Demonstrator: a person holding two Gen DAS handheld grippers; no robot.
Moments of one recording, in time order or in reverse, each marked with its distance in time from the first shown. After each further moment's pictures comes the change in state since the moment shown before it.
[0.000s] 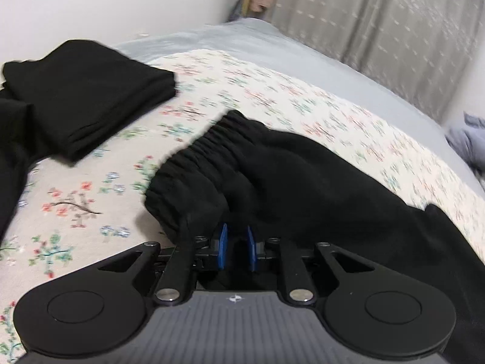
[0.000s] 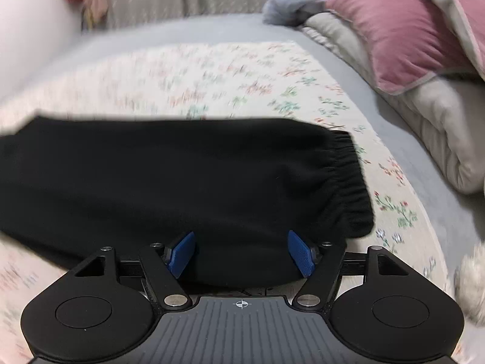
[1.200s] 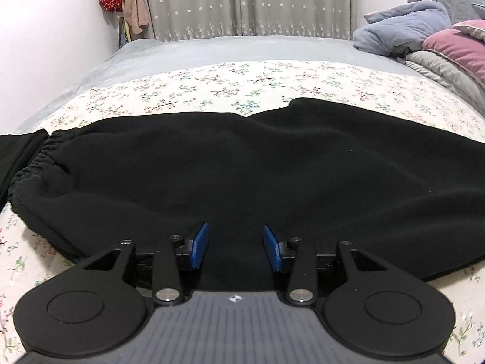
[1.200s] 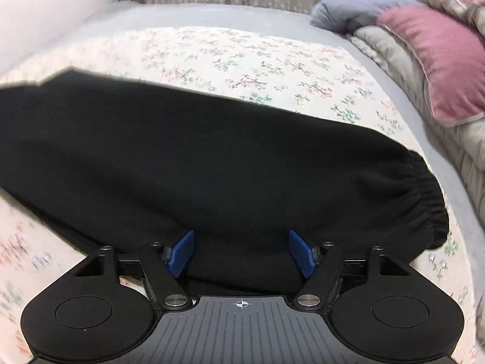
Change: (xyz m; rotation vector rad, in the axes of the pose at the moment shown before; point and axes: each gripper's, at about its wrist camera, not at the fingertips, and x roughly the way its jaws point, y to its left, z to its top) left arm -0.019 -0.145 -0.093 0.502 -0.029 -0.098; right arm 0.037 0.070 -0.008 -0.281 0.061 -0.018
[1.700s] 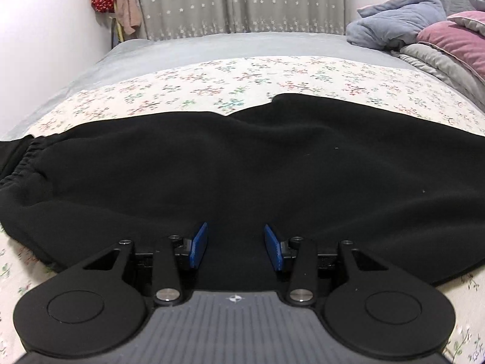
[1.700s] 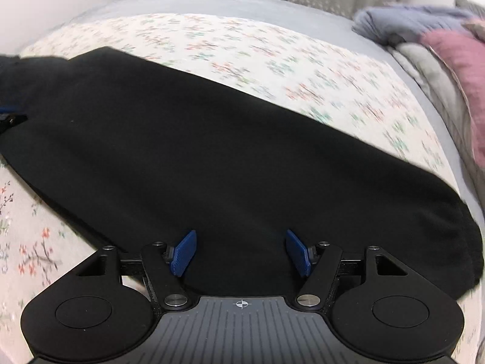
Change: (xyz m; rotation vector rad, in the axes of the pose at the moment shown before) left arm 0.002 -0.020 -0.001 0.015 0.008 -0.007; right arm 0.005 0.026 0.016 -0.091 0.044 0.064
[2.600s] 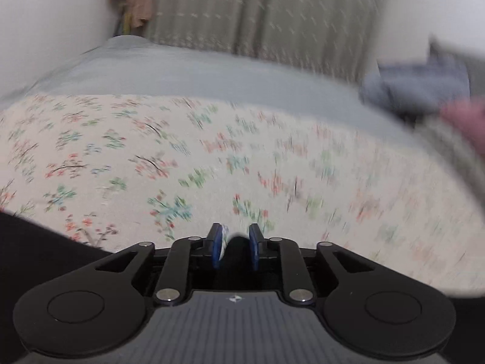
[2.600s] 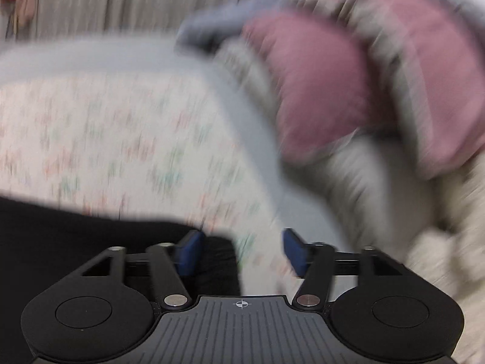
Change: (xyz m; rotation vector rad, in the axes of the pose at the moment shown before) left arm 0.105 -0.026 0.141 -0.267 -0.096 -0.127; right arm -0.022 -0.141 0.029 0.306 -0.230 -0.530
